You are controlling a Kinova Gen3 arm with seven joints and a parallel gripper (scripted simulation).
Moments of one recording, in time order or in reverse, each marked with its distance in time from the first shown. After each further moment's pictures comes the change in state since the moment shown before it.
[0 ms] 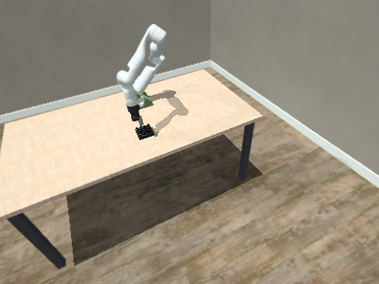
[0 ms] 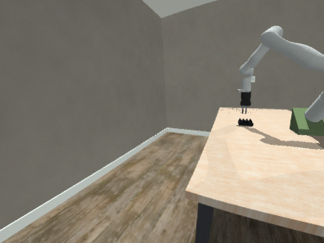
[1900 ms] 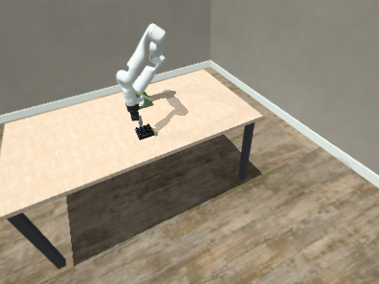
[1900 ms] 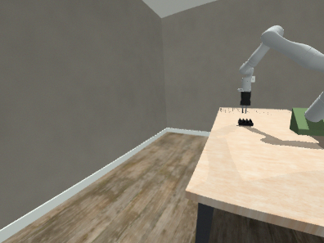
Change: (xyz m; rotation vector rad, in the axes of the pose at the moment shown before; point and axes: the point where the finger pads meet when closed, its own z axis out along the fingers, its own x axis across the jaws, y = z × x) arm 0.001 0.002 -0.003 0.001 0.011 -0.055
